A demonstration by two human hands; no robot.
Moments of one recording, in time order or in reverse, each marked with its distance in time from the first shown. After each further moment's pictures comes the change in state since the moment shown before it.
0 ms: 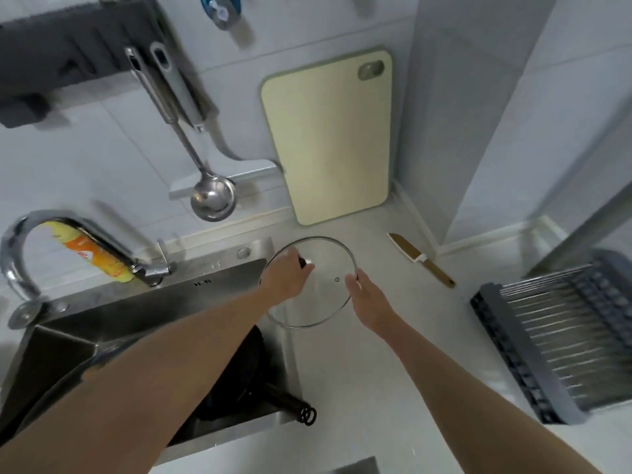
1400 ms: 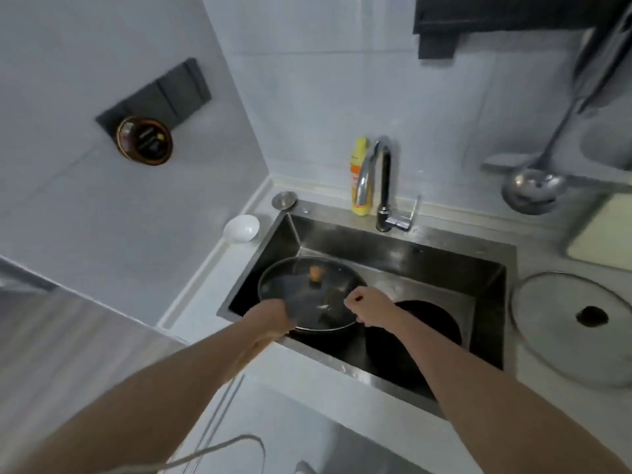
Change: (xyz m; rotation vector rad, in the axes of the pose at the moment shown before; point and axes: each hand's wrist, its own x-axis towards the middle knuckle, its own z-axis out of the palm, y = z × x) left_hand -0.288 -0.398 -0.064 0.004 -0.282 -0.644; right_hand -0.062 -0.143 0.382 -0.514 -0.720 -0.185
